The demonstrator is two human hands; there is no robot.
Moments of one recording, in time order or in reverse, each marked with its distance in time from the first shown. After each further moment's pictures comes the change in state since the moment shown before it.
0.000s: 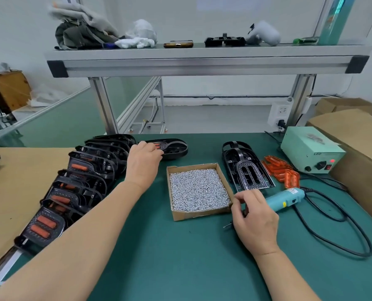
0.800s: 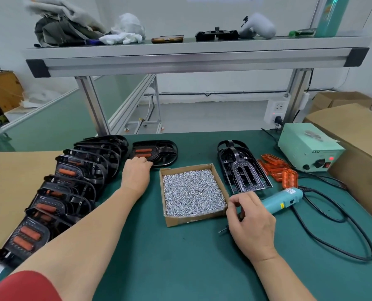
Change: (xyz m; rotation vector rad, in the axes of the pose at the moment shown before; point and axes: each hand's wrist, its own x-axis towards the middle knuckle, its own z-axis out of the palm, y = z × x) left_hand -0.007 -0.031 0.075 0.188 -0.414 -0.140; right_hand 0.003 0.003 0.005 0.056 -0.038 0.028
